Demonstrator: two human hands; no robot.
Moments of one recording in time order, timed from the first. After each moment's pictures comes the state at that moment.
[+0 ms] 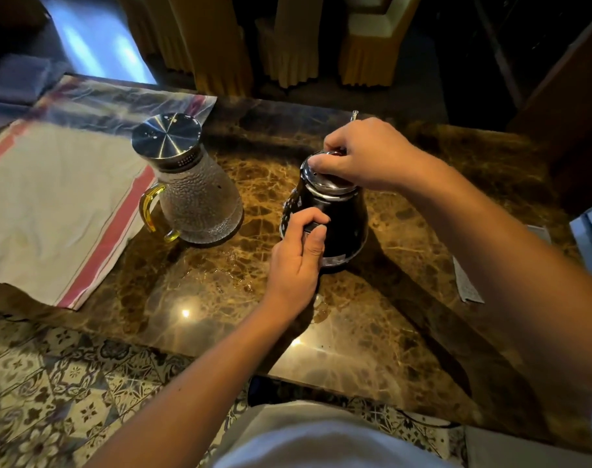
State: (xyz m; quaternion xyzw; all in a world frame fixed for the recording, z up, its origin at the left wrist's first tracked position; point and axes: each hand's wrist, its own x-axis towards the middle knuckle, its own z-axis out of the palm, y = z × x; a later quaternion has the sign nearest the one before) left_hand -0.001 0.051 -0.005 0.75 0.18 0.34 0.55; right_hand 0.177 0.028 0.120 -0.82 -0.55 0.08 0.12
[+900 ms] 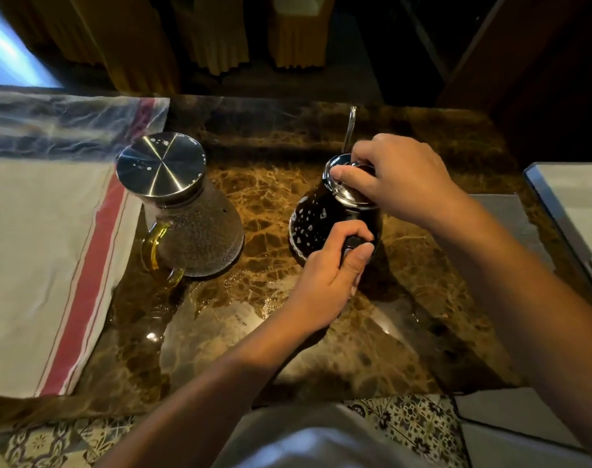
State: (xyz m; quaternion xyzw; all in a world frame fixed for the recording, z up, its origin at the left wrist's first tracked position) left_hand -0.010 0.097 -0.004 0.75 0.01 0.12 0.66; right_hand 0.132 0.031 0.106 -0.92 -0.39 -0.05 0.06
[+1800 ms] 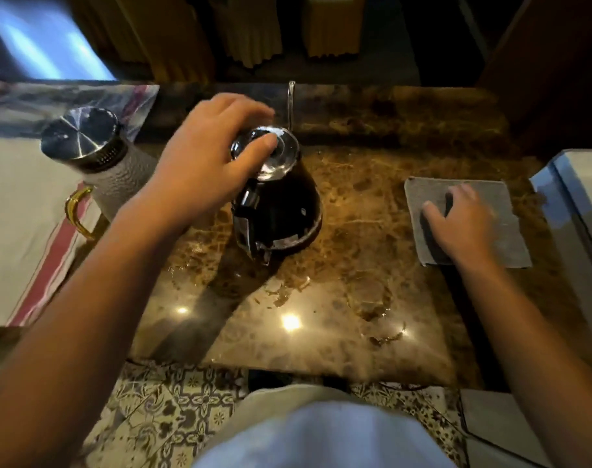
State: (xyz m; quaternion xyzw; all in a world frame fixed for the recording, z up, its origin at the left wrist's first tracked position) left_hand 0.034 0.109 0.113 0.96 0.13 0.16 0.18; right_hand 0.261 -0.185 -0.049 -0.97 -0.13 0.03 0.18
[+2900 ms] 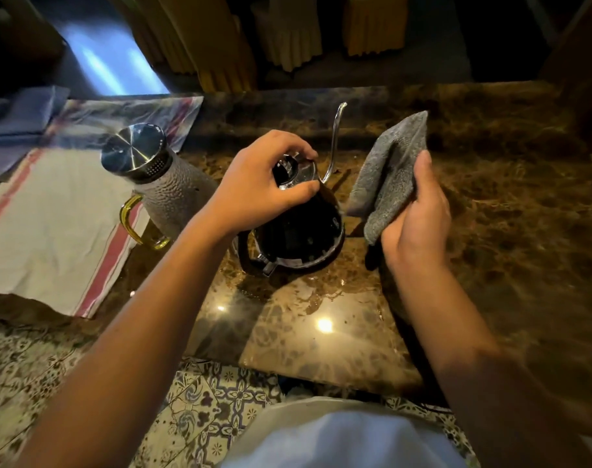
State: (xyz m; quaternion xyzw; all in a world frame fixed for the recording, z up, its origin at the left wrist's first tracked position) left_hand 0.044 0.115 0.084 0.94 0.11 0.15 0.27; right_hand 0.146 -0.064 0.038 -0.43 0.07 0.20 0.88
